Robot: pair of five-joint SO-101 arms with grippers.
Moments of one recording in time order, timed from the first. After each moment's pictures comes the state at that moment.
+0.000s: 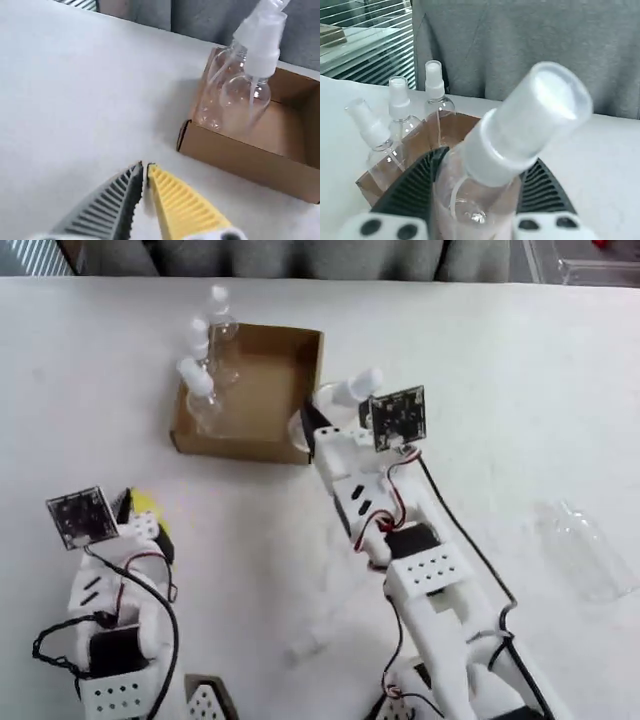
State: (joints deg) left arm -16.4 -104.3 95.6 43.8 10.8; right arm -22.9 -33.8 60.0 -9.0 -4.2
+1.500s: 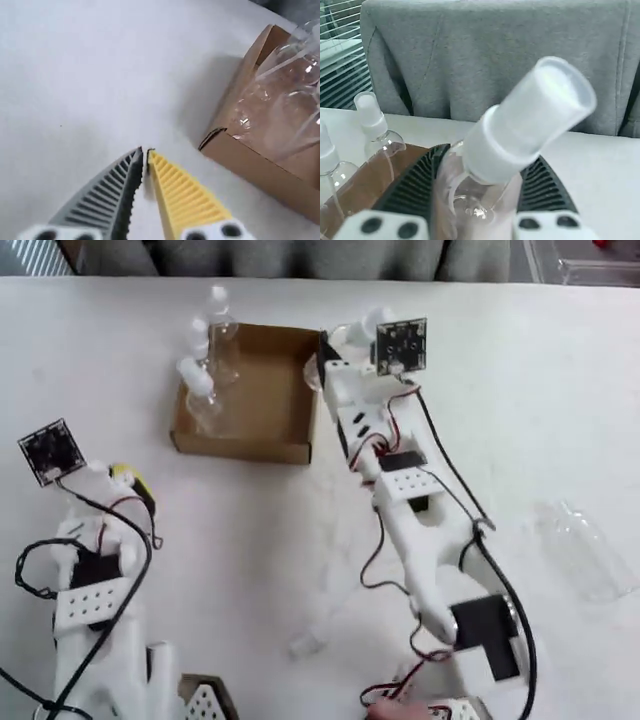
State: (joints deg) left arm -20.6 -49.1 77.6 16.1 16.8; right arm -16.6 -0.3 32.0 -16.4 -4.2
